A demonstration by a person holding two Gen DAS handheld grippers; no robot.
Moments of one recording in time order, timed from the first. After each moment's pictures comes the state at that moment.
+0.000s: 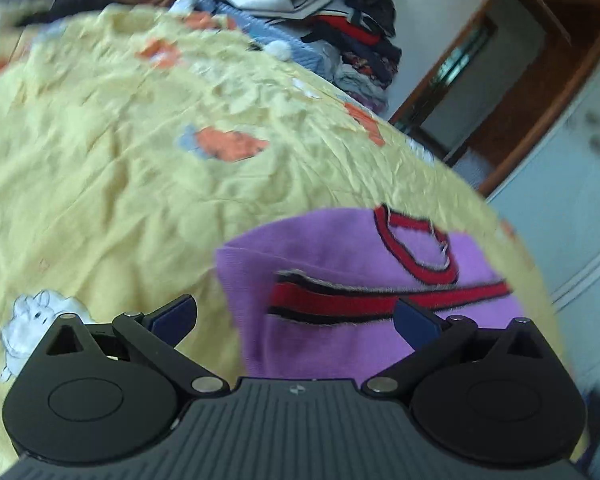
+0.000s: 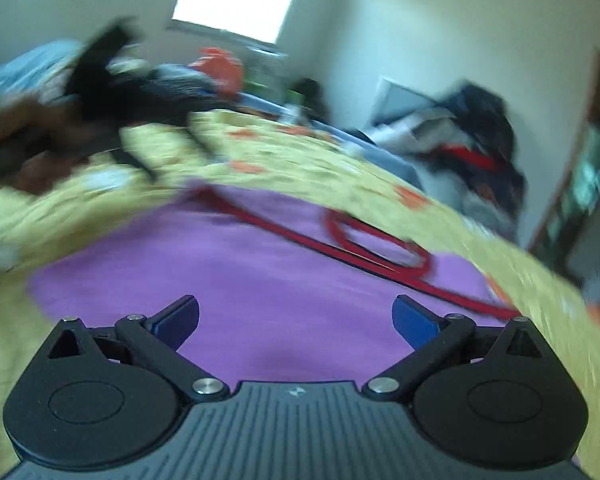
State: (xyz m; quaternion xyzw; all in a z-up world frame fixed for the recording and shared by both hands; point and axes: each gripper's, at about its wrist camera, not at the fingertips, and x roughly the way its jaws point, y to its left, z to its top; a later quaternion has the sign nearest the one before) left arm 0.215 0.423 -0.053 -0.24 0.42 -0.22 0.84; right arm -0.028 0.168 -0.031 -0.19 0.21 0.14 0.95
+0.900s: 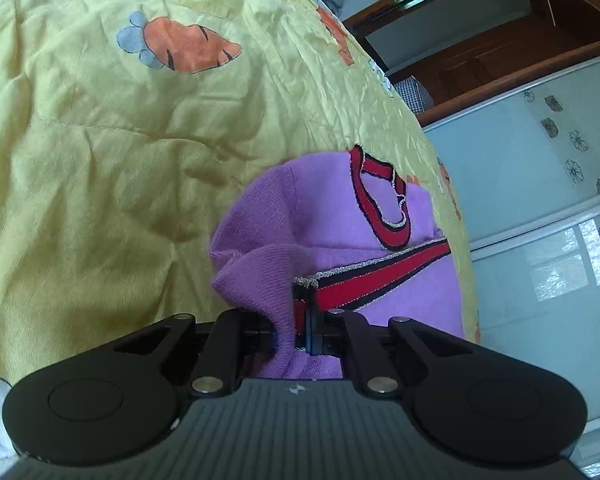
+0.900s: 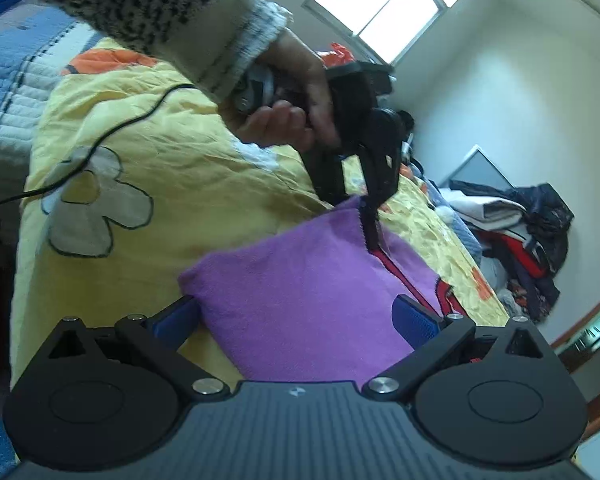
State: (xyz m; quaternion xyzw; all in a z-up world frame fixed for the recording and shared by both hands) left arm 0.296 0.401 -0.096 -0.25 0.55 -0.32 0.73; right arm -0.053 0.283 -0.063 -0.37 0.19 0.22 0.88
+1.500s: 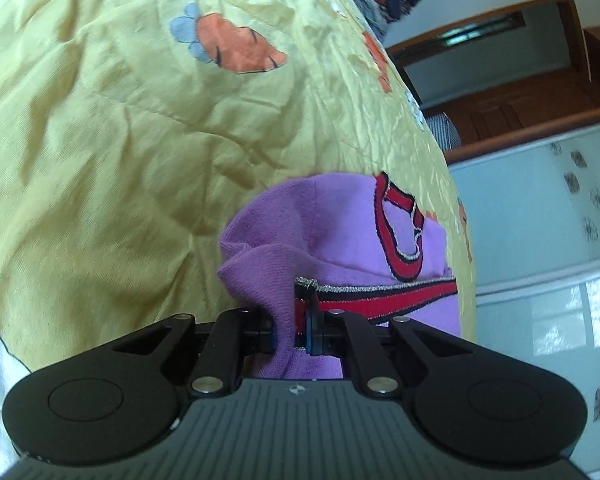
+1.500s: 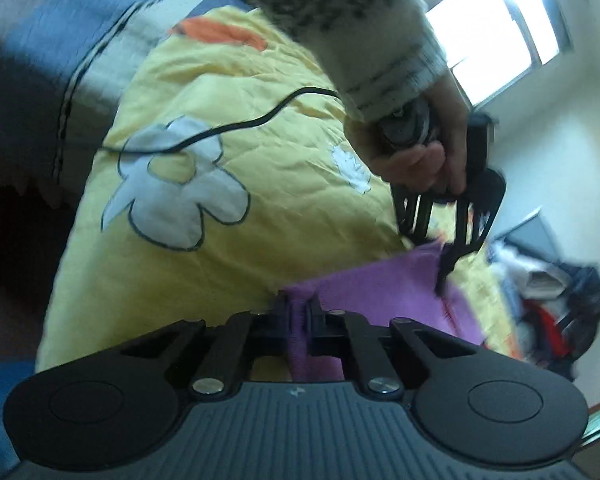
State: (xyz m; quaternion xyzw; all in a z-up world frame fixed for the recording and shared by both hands) left arm 0.291 0.413 -0.097 -0.32 0.56 -0.25 0.72; right arm -0.060 0.314 -0.078 -0.45 0.19 0.31 0.82
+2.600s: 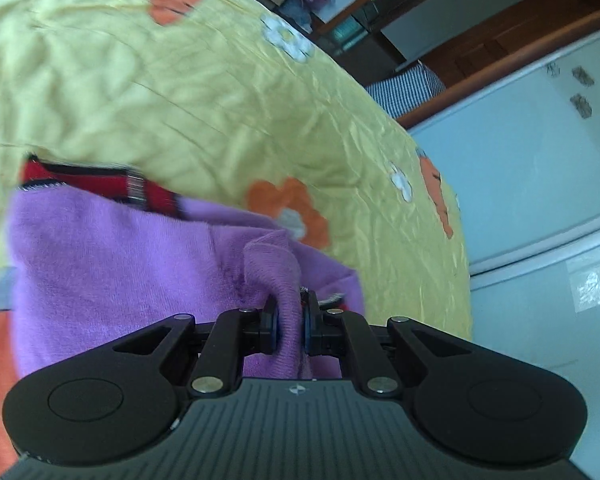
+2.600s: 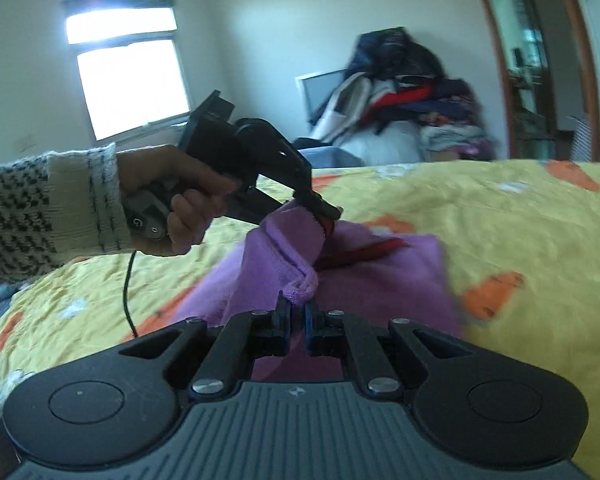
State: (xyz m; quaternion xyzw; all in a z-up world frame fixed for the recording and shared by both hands) left arm 0.318 0.063 -0.028 -0.21 0.56 -0.29 0.74; right arm -0.033 -0.073 -0.001 0.12 0.22 0.10 0.96
